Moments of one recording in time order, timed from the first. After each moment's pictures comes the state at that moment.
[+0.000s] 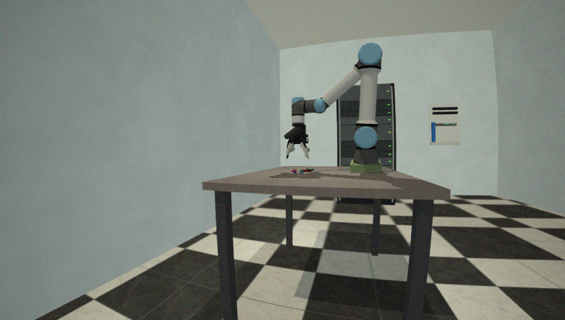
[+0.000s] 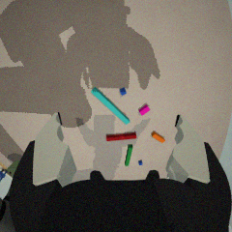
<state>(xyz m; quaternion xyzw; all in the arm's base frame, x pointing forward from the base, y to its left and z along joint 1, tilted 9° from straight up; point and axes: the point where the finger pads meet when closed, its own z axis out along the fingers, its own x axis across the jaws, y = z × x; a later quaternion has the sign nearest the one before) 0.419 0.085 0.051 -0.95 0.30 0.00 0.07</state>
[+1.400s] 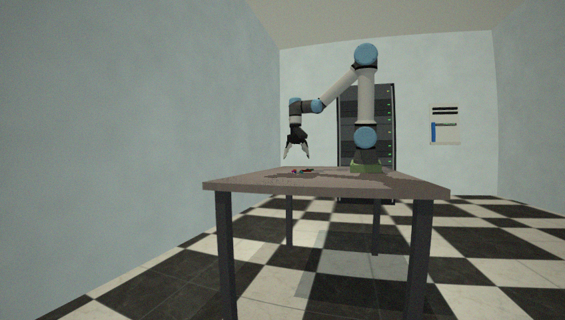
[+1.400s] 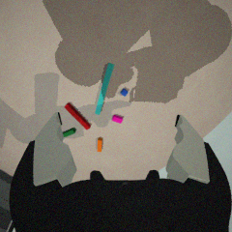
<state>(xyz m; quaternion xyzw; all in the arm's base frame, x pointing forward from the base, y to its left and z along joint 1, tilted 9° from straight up) 0.420 0.076 0.050 -0.97 -0.22 -0.03 0.06</state>
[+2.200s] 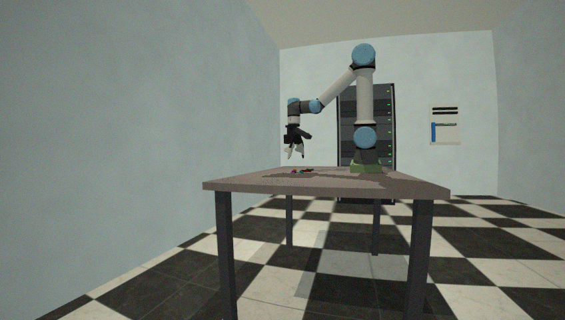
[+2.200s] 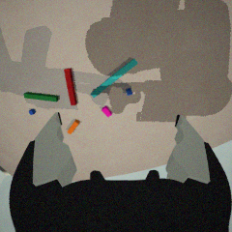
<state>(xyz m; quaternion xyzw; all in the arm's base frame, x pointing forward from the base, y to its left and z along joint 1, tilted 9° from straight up) 0.422 0.063 0.048 -0.87 -0.50 -0.05 0.05</state>
